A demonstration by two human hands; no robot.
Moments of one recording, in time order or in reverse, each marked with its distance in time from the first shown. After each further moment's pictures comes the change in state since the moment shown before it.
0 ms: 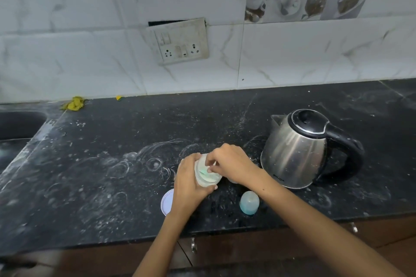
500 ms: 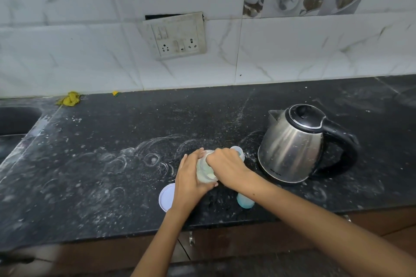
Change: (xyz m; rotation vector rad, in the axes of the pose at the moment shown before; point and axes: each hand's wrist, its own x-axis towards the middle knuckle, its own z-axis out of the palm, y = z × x) left_hand -0.004 -0.002 0.007 -0.044 -0.026 0.080; right_hand -0.011 -0.026 0.001 -0.369 -0.165 0.044
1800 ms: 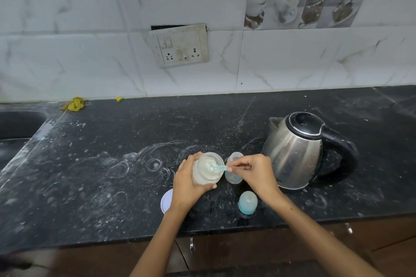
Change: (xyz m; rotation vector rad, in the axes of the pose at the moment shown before) left_hand 0.006 -0.005 -0.010 -0.062 -0.007 -0.102; right_hand -0.040 0.041 0.042 1.193 0.506 0.274
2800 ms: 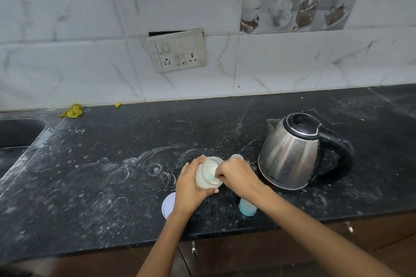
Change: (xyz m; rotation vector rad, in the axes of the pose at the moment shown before) left_hand -0.002 0.006 0.001 0.017 -0.020 0.026; right_hand 0.019 -0.012 0.032 -0.849 -0.344 -0.284
